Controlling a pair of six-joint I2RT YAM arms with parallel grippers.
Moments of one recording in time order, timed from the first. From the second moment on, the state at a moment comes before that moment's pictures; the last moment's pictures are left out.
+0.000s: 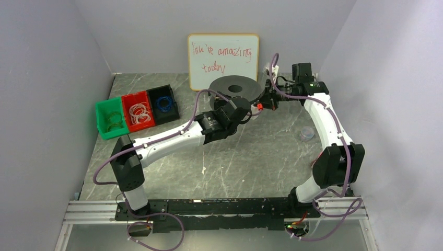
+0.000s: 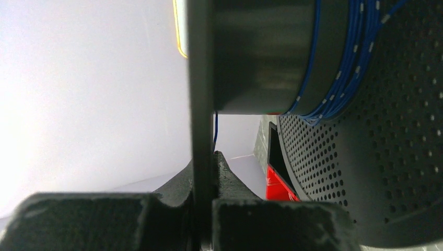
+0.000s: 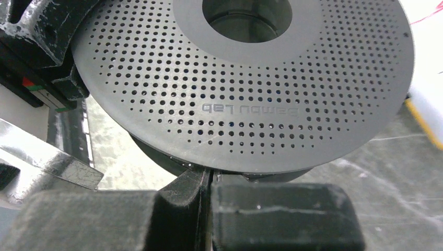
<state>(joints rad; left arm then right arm) -1.05 1.73 1.58 -0.33 -0.90 1.06 0.09 1.54 1.45 -0.78 -1.08 -0.57</state>
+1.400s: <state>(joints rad) -1.07 1.75 1.58 -0.20 -0.96 1.14 0.09 1.44 1.38 -0.58 -0.95 -0.41</state>
